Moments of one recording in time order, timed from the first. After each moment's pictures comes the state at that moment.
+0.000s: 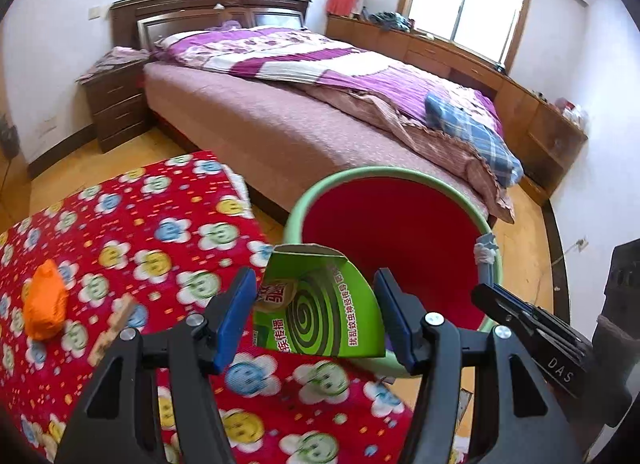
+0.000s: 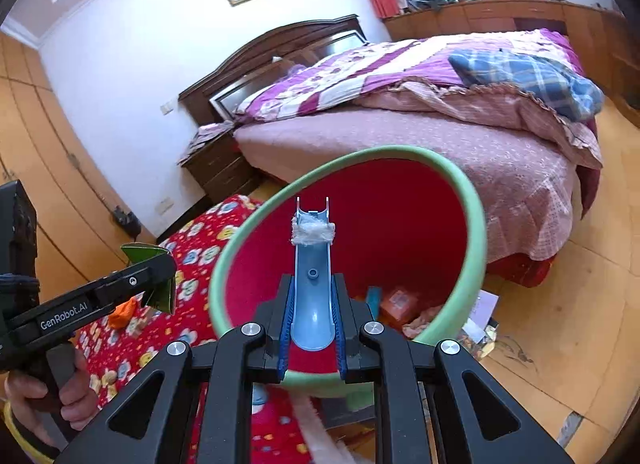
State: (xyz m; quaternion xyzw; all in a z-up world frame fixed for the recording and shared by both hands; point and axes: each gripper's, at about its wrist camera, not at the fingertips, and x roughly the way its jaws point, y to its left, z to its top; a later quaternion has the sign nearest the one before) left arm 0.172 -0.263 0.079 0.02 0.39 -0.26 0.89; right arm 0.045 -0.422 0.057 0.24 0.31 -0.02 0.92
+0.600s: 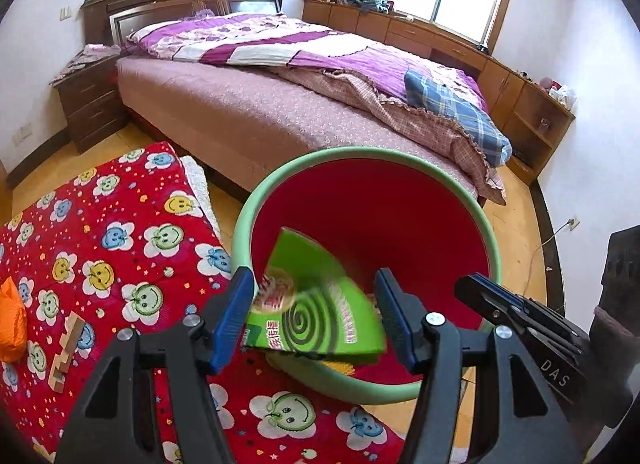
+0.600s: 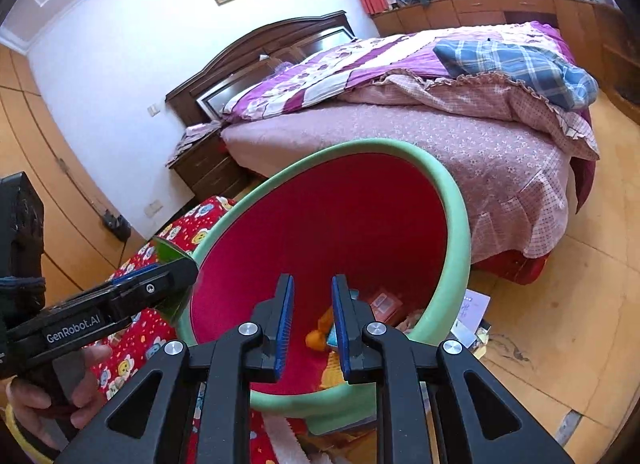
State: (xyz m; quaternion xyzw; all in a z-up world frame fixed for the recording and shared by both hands) left arm 0.188 -0.299 0.057 0.03 0.41 -0.29 0.87; right arm 0.053 -0.436 0.043 0.24 0.31 -0.03 0.92
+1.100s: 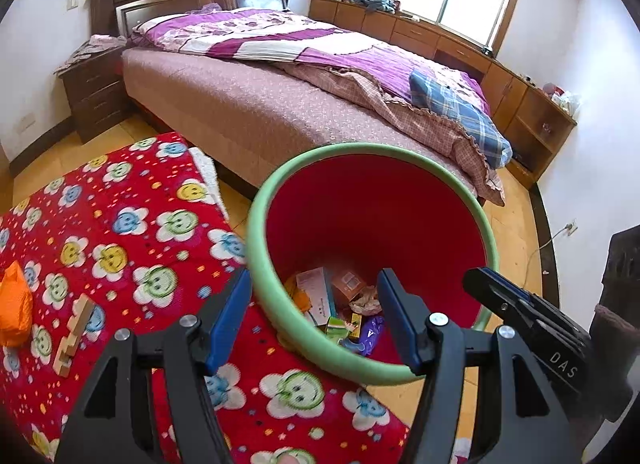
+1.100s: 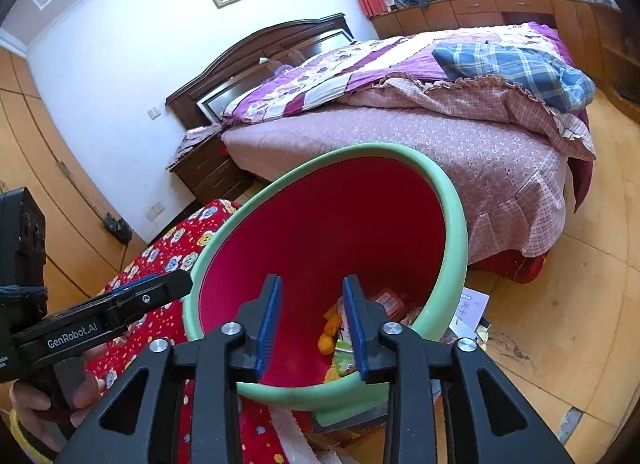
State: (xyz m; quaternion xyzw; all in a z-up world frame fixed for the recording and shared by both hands) left arm 0.181 -0.280 0.063 0.02 0.41 -0.28 0.87; right arm 0.046 -0.434 0.052 0.24 0.31 -0.03 0.92
